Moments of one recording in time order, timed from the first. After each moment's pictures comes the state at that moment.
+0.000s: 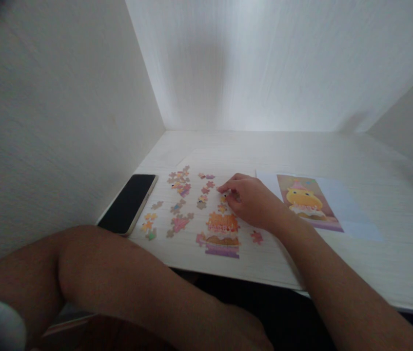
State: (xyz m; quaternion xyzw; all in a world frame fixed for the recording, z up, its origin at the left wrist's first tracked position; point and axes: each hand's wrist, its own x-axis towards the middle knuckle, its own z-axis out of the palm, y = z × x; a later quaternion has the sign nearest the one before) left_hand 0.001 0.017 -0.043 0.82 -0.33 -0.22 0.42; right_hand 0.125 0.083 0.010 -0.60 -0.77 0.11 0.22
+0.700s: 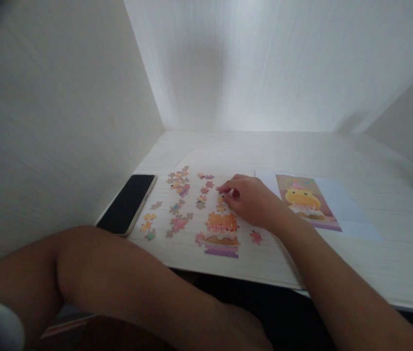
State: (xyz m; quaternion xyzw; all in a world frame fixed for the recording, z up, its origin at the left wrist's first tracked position) left_hand 0.005 0.018 -0.062 0.80 -0.37 -0.18 0.43; right_hand 0.127 0.082 0.012 -0.59 -0.77 0.11 0.20
